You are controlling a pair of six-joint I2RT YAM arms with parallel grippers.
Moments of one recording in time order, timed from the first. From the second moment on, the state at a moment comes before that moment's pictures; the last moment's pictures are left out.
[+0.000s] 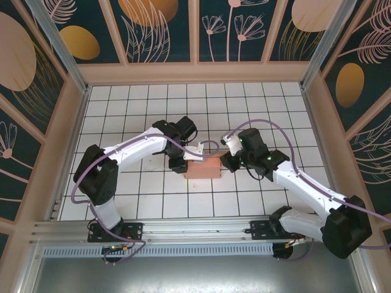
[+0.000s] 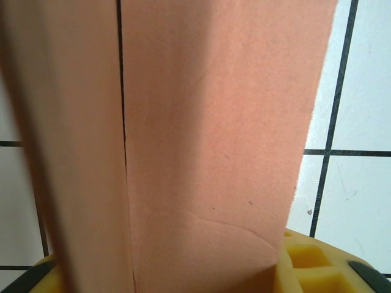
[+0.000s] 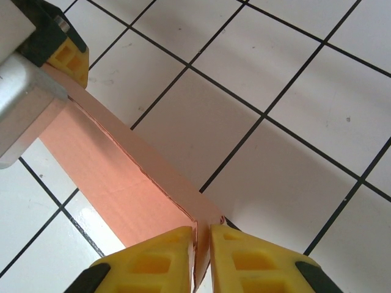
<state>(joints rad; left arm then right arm) -0.75 1.77 1.34 -1.00 0.16 0.74 0.60 1.11 0.74 -0.44 -0.24 -0.04</state>
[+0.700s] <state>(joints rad) -0.73 1.78 1.36 -1.01 0.18 0.73 0.60 1.10 0.74 -0.46 -0.24 -0.07</state>
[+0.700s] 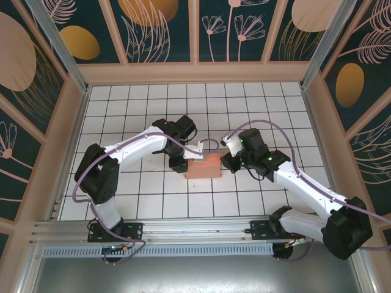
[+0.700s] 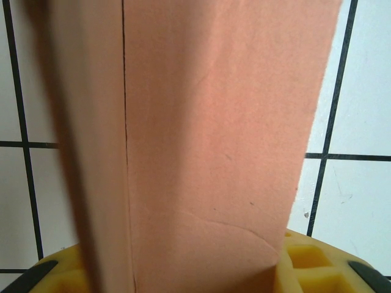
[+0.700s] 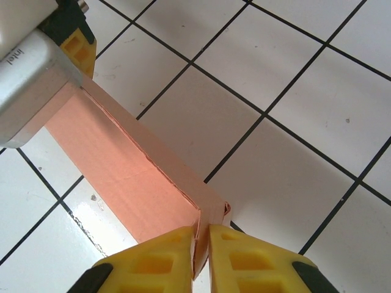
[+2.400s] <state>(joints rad) -0.74 1.77 1.29 -0.81 0.21 0.45 0.70 1.16 0.77 -0.40 0.08 0.54</state>
